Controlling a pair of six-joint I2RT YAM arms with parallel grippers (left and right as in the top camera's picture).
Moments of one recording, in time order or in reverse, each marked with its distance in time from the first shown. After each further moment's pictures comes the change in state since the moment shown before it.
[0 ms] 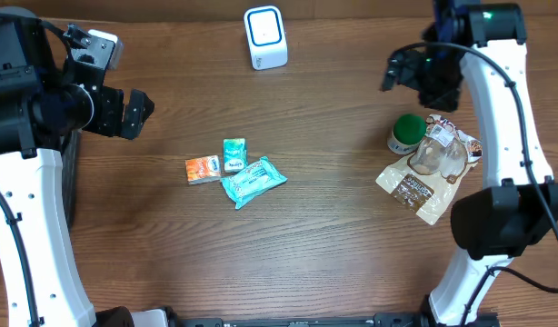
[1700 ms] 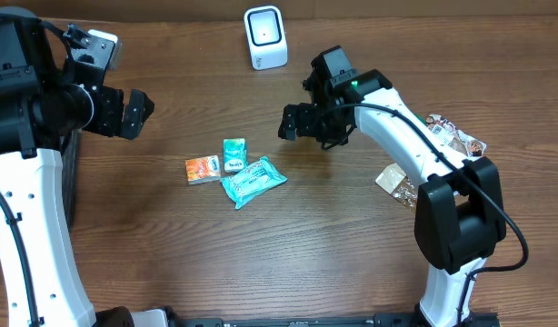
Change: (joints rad) left arm 0.000 0.000 0.000 0.000 0.000 0.000; right arm 0.352 -0.002 -0.537 0.640 -0.180 0.056
